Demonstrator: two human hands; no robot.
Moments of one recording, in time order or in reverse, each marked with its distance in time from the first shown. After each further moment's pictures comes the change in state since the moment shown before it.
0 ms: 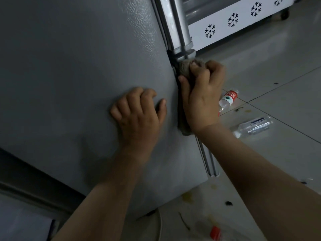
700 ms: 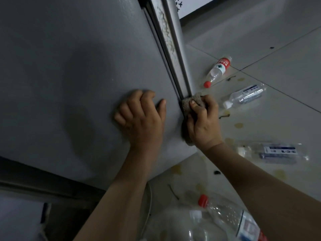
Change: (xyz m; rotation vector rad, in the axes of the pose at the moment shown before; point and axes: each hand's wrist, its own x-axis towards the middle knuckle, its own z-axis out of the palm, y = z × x) left_hand -0.082 0.046 0.012 -0.025 -0.146 -0.117; right_hand -0.147 0.082 -0.051 -0.047 -0.321 0.012
